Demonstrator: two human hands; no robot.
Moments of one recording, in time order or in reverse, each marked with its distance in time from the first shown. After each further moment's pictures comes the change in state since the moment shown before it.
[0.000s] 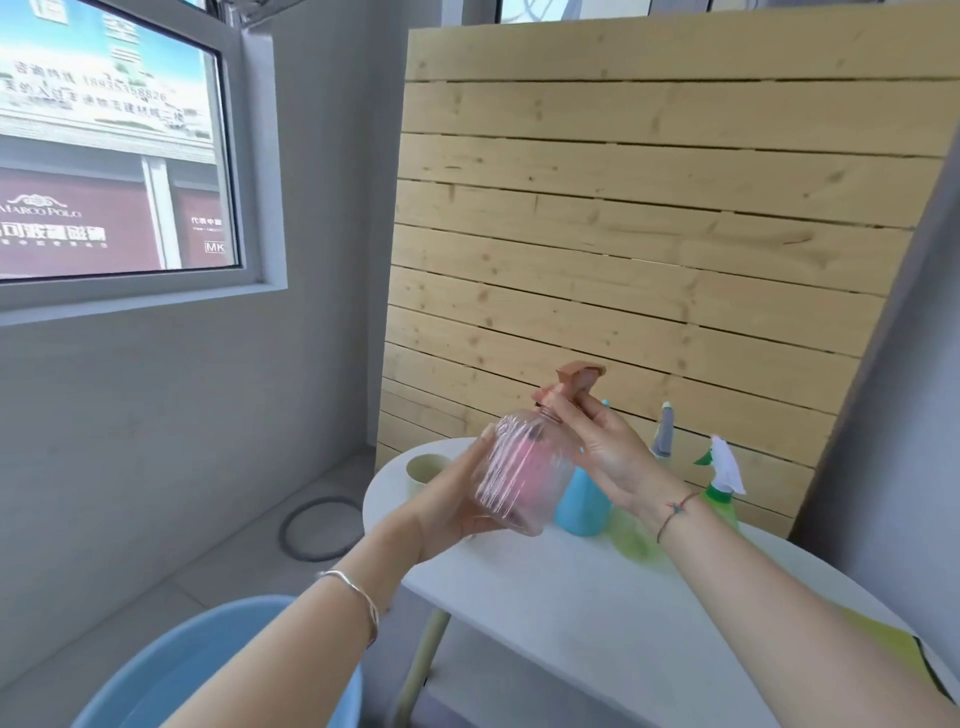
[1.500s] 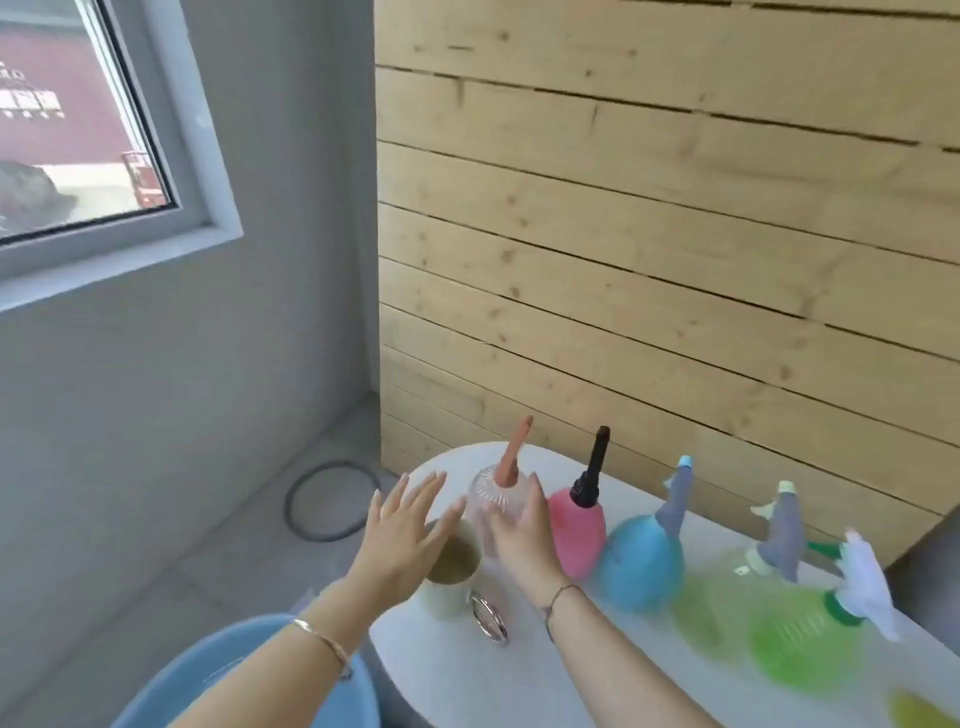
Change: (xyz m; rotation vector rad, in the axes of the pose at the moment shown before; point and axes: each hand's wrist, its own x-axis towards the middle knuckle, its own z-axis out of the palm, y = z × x) left_hand 0.111 0.003 -0.134 1.052 0.327 -0.154; right_hand 0.141 0.105 0.053 -0.476 0.283 0.294
